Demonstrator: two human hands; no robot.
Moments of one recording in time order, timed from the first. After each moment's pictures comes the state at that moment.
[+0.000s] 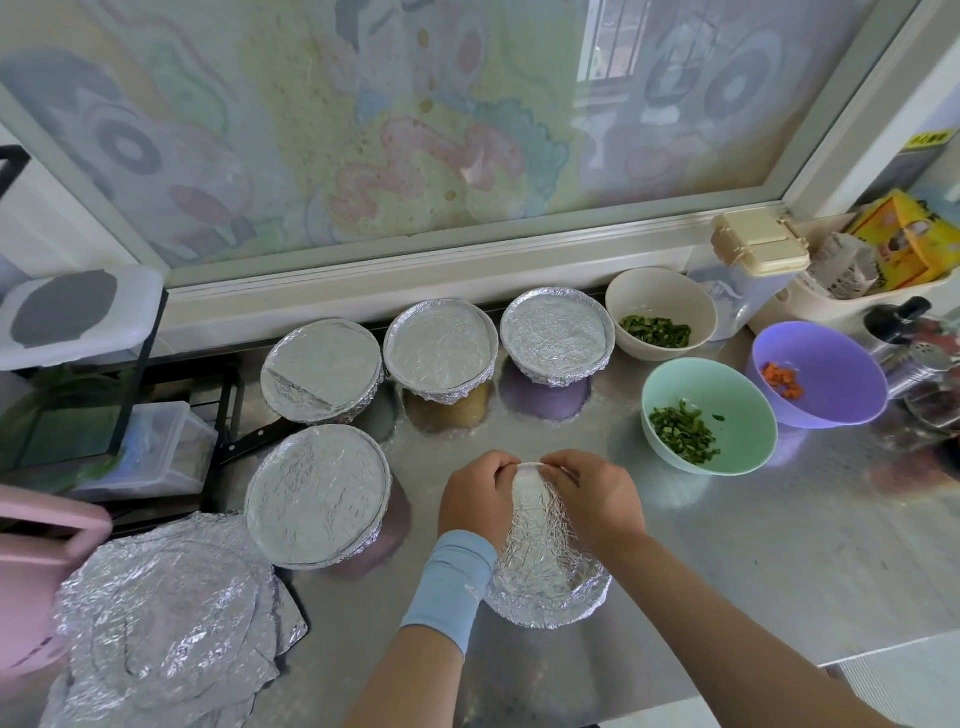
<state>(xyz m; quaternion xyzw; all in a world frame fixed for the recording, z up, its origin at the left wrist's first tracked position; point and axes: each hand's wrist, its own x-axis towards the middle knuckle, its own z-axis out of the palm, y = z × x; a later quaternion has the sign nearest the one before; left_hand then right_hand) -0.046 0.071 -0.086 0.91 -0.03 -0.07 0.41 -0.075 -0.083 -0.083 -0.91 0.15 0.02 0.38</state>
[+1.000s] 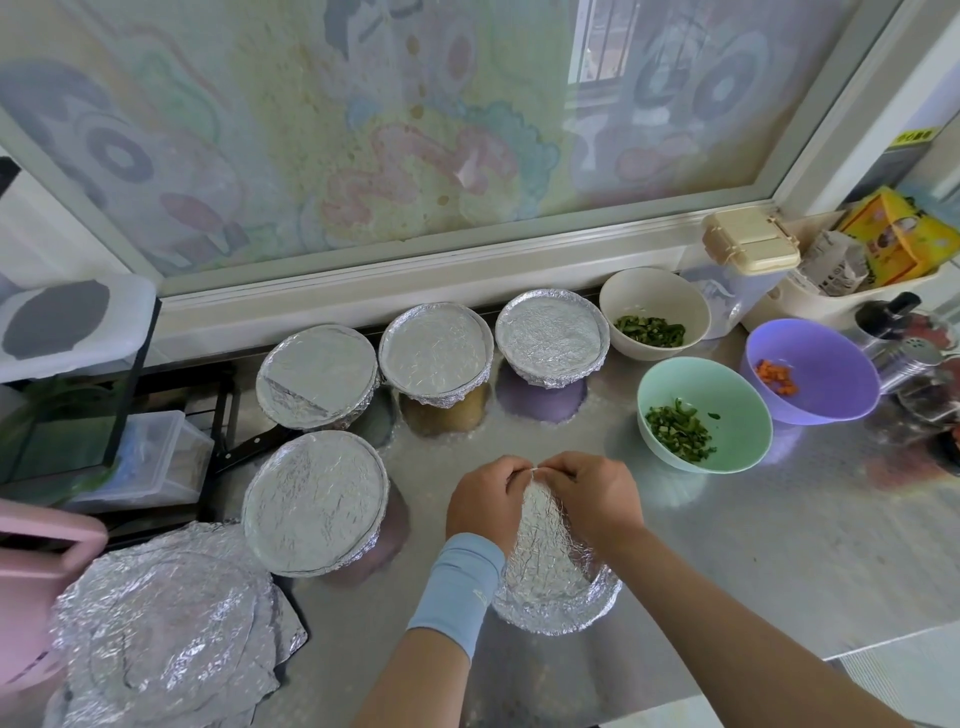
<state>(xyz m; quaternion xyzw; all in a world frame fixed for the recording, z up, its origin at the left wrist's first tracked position) -0.049 0.063 -0.084 0.91 -0.06 -0.09 0.41 -0.071 -0.085 -0.082 -0.91 0.18 0.04 0.38</state>
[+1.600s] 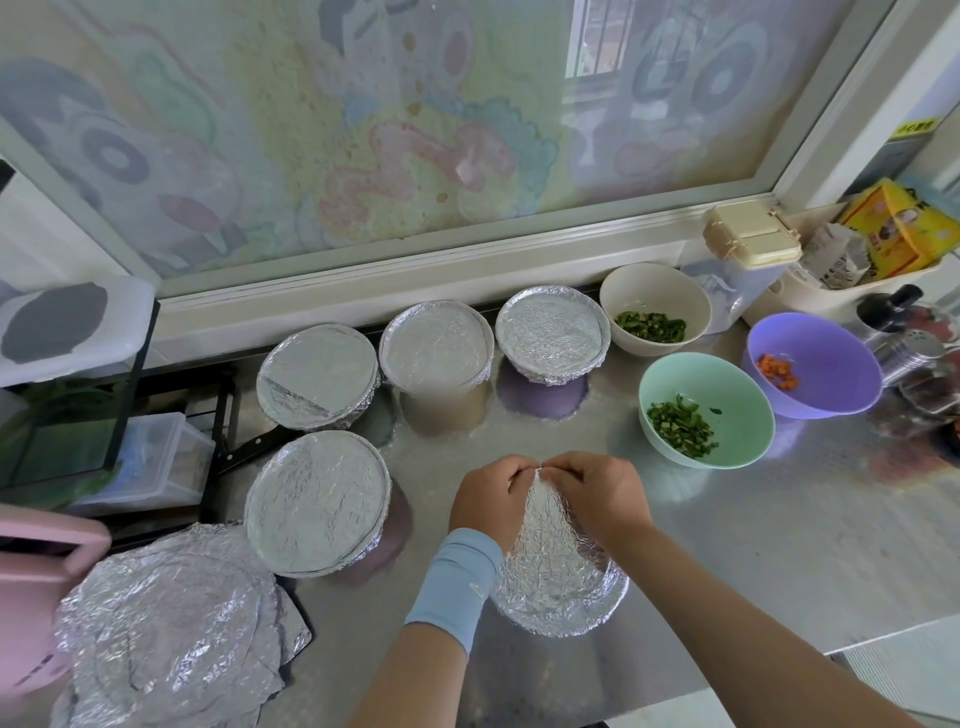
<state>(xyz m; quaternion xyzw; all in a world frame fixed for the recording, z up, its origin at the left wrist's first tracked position) -0.047 0.065 -0.080 0.89 -0.06 -0.13 0.43 -0.076 -0.089 -0.080 -0.91 0.15 0.02 0.40</state>
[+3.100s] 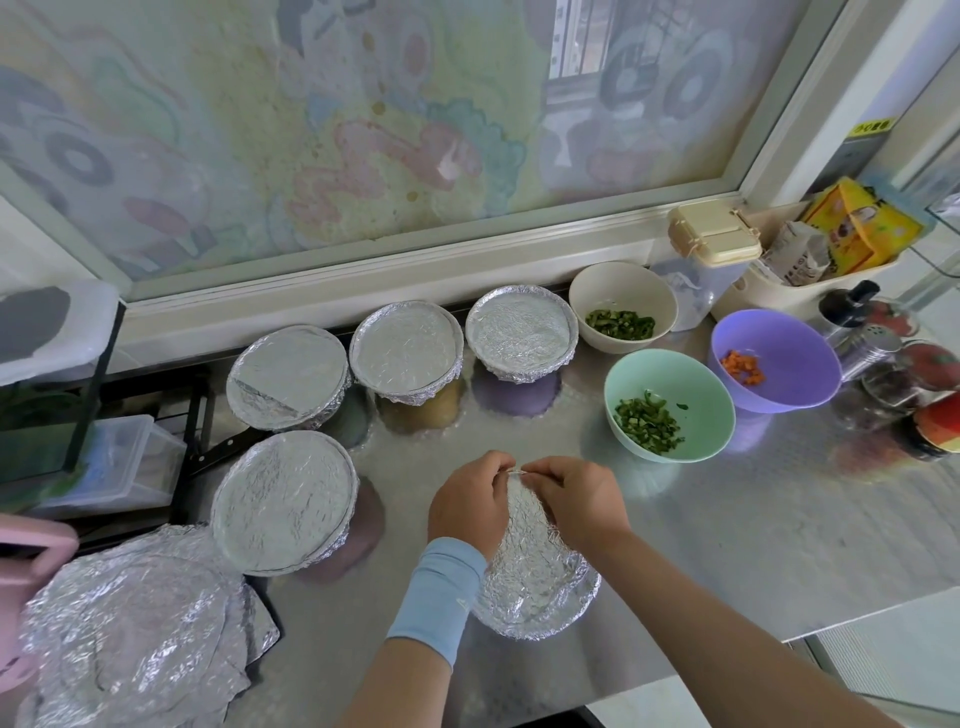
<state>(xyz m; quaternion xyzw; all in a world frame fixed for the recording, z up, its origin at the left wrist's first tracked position) -0.062 0.046 -0.085 0.93 -0.11 -0.05 0.34 -0.092 -0.103 -0.080 -0.87 0.18 0.04 0.46</state>
